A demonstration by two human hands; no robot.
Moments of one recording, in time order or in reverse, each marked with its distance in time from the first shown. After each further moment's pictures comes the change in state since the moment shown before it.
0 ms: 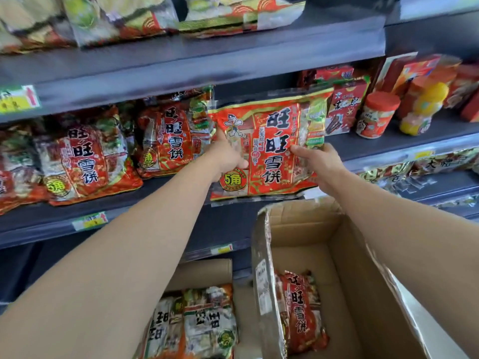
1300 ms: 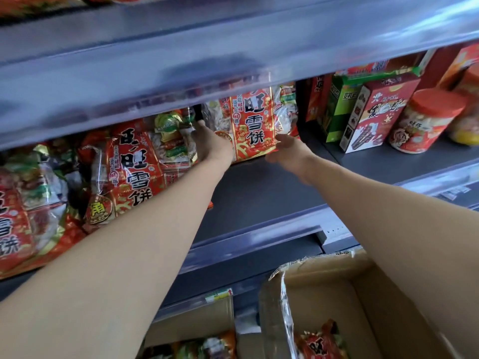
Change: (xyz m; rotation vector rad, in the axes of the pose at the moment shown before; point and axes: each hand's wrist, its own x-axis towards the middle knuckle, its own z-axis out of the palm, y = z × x) left_hand 0.201 0.019 0.012 -0.023 0.505 0.113; right_hand 0.159 -0.015 0.089 -0.456 -0.168 -0.077
